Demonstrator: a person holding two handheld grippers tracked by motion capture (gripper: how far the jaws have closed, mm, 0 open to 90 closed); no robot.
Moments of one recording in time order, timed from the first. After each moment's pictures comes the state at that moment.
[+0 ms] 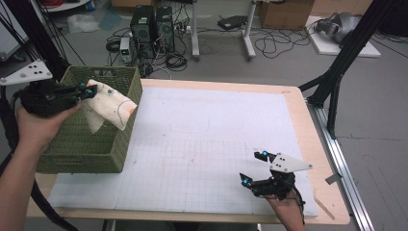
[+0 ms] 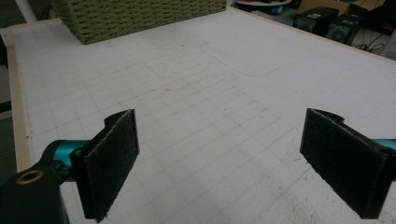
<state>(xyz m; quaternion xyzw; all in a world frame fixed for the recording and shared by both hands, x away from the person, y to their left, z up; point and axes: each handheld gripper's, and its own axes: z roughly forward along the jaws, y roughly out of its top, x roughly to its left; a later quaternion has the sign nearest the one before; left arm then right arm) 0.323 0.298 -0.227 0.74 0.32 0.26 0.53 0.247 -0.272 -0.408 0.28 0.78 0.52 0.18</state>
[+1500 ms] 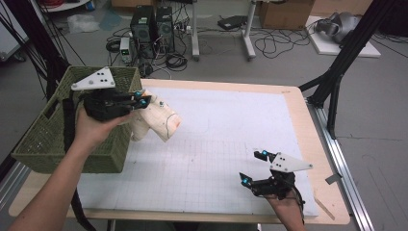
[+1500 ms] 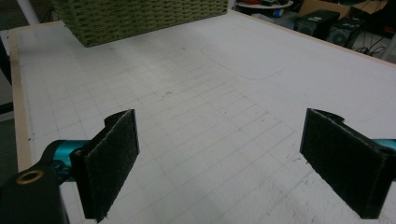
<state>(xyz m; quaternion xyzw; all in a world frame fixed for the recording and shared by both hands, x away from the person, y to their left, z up) 0.334 0.190 -0.241 0.78 0.22 0.18 0.56 0.248 -0.272 -0.406 0.27 0.78 0.53 0.19</state>
